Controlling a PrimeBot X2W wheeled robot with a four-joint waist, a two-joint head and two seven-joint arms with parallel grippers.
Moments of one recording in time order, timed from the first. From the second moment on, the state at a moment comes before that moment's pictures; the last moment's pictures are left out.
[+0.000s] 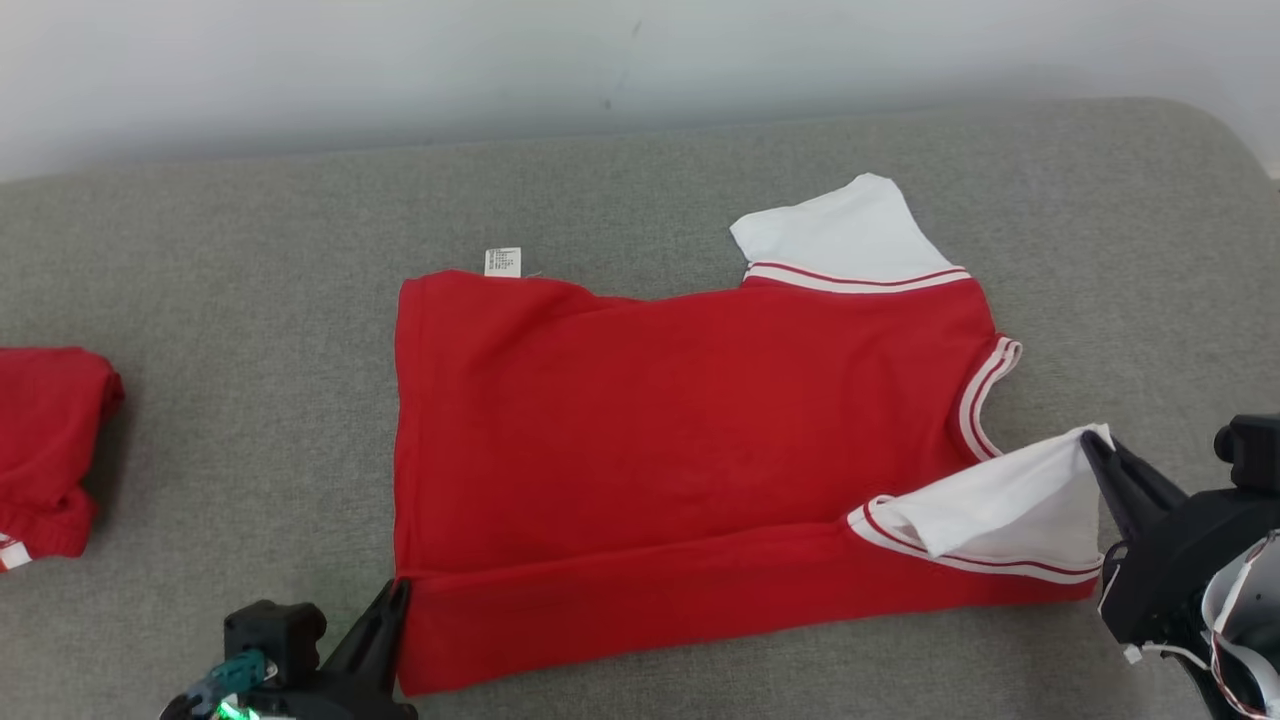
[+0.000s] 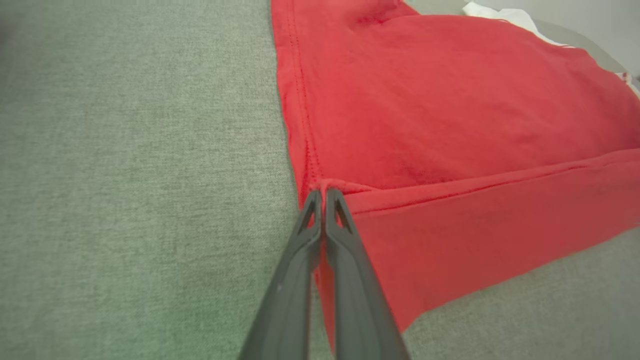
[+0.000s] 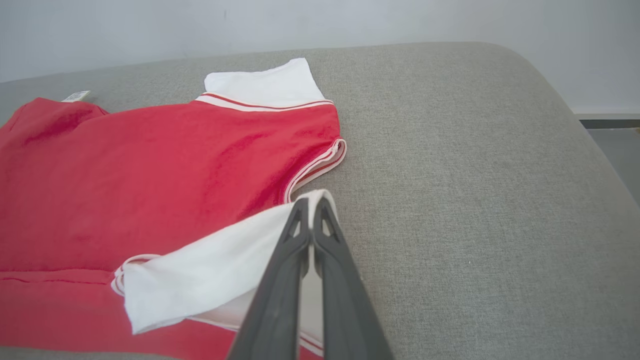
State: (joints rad) left arm -0.16 0.48 -0.56 0.11 -0.75 0.18 0.00; right arm -0.13 -0.31 -0.05 -0.08 0.41 0.13 0.51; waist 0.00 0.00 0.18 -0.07
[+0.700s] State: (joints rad) left arm -0.38 0.46 -0.59 0.23 -0.67 0.13 -0.02; right arm -0.23 -0.28 -0.06 0.07 0.35 0.13 0.38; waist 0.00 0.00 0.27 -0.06
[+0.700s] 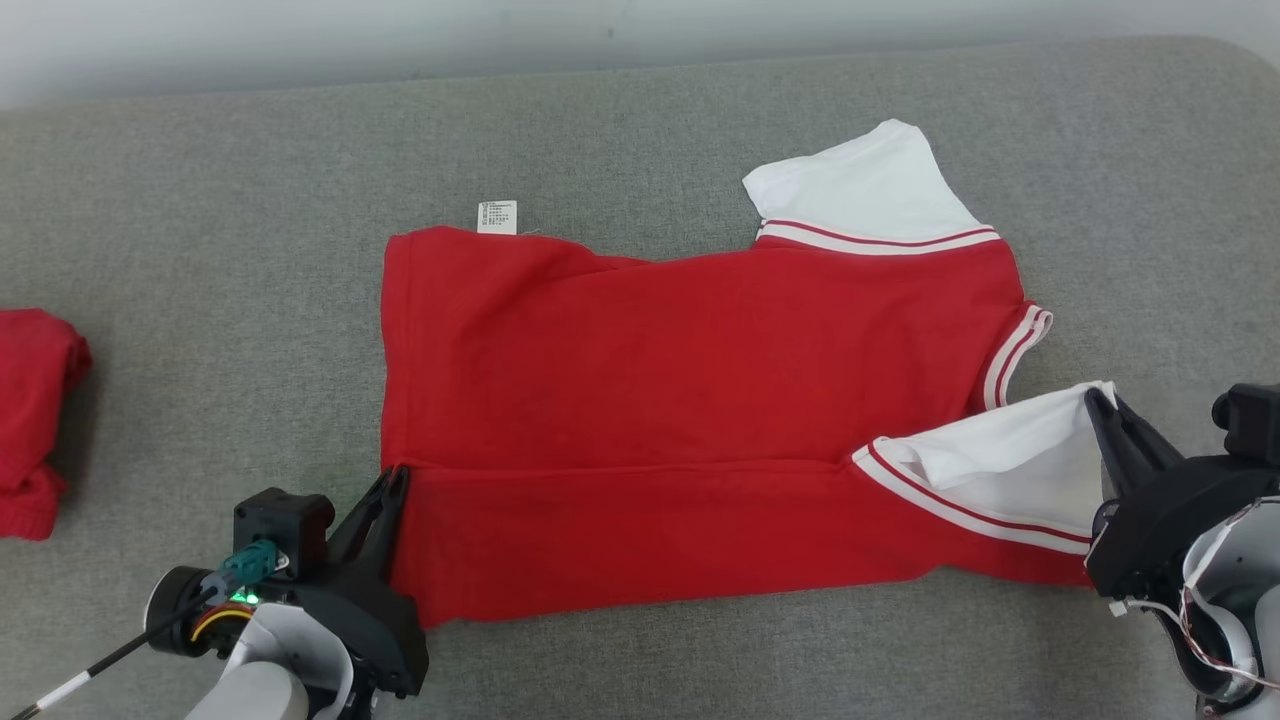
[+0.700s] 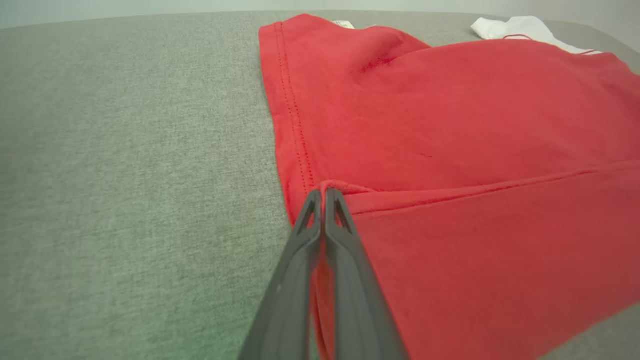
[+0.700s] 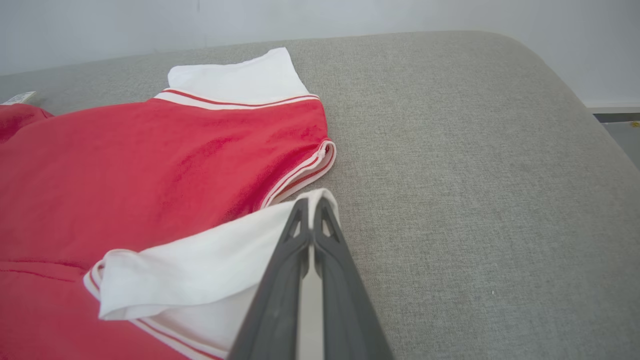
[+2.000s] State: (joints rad) left arm -0.26 0.41 -0.65 0.28 -0.66 0.25 -0.04; right arm -0.12 -0.12 -0.22 0.13 0.29 0.13 0.50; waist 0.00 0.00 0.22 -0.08
